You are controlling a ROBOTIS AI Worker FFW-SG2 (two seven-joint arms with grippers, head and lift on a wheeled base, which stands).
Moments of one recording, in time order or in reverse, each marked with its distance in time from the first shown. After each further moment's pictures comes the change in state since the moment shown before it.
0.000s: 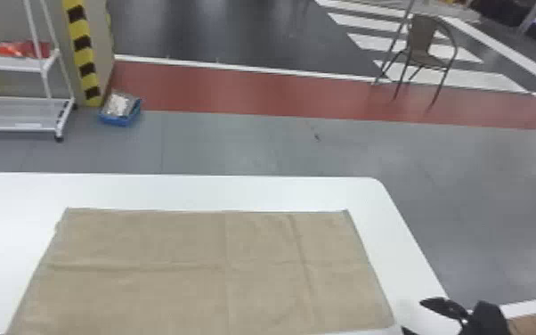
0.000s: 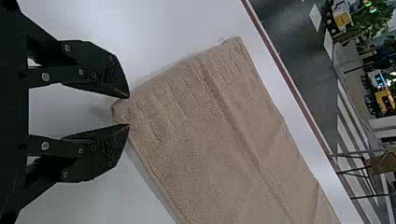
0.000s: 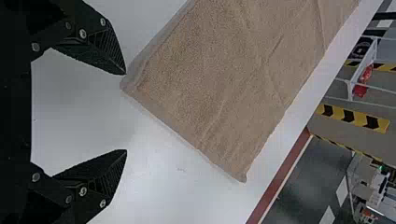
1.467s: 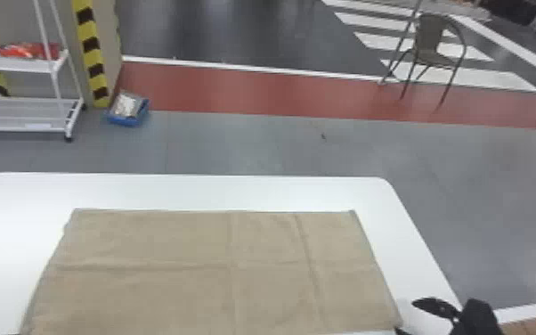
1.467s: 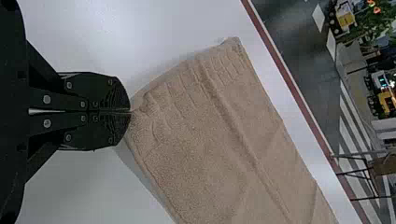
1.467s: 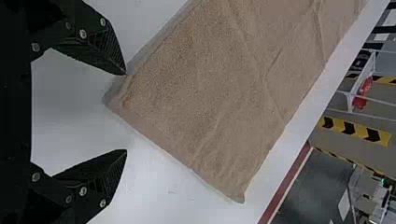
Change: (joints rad) left arm 0.020 0.003 0.010 -0.048 0.008 0.041 -0.005; right arm -0.046 -0.001 0.063 0.052 0.018 0.007 -0.003
